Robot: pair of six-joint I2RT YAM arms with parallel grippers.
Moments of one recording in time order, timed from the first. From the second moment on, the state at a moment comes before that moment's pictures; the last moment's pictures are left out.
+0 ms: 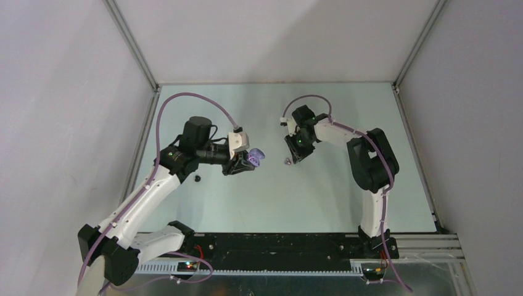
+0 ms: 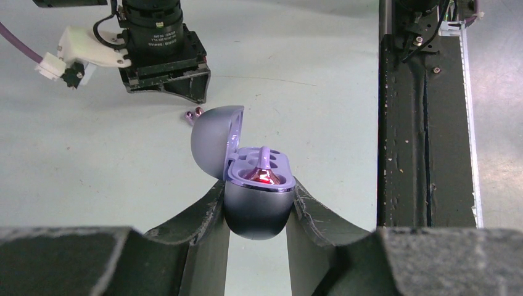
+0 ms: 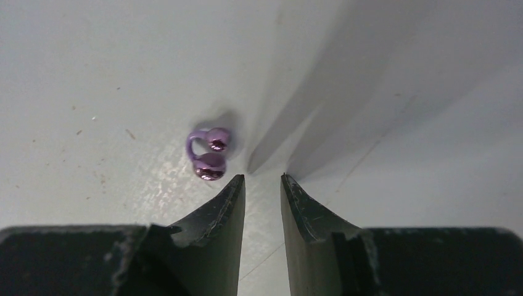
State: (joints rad) left arm -0.48 1.06 0.98 -0.54 0.84 0.52; right arm 0.50 2.00 1.40 -0.66 -0.22 -0.06
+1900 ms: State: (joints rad) left arm -0.48 1.06 0.98 -0.54 0.84 0.52; right arm 0.49 2.04 1.46 -0.65 -0.40 0.07
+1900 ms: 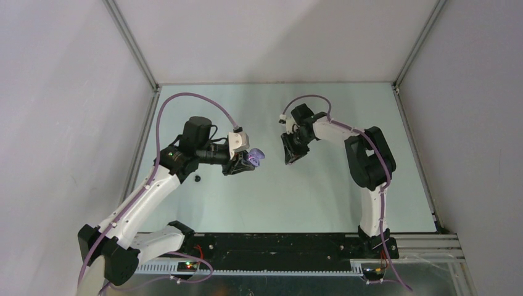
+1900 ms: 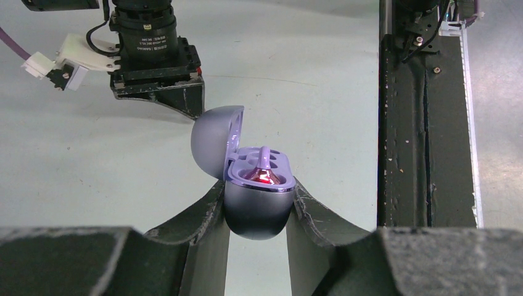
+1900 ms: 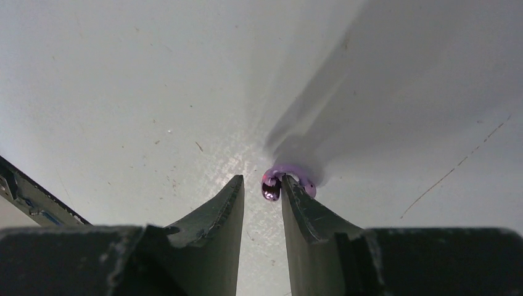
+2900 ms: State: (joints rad) left arm -0.48 1.06 0.98 -0.54 0.84 0.52; right arm 0.55 1.78 1.30 -0.64 -0.56 -0.40
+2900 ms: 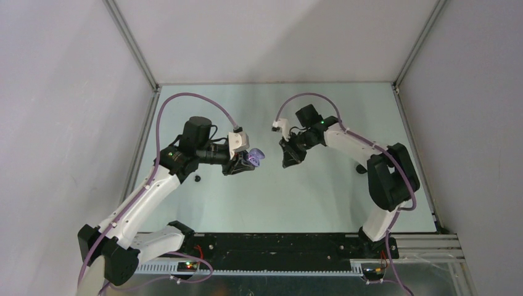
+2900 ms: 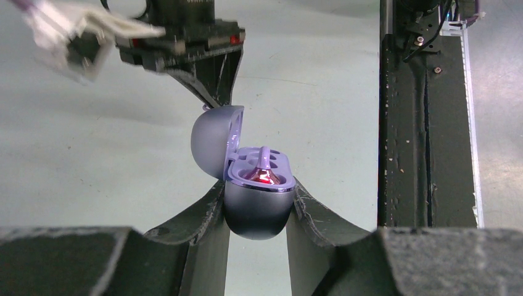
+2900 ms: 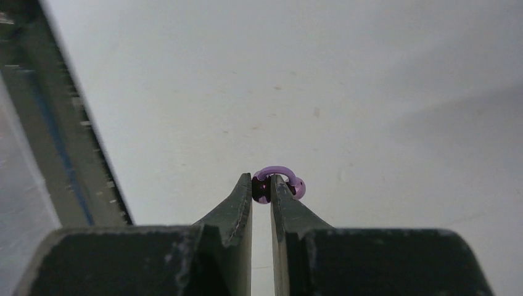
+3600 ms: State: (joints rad) left arm -0.48 1.06 0.98 -0.54 0.84 0.52; right arm 0.24 2.10 1.31 -0.72 -1.22 -0.23
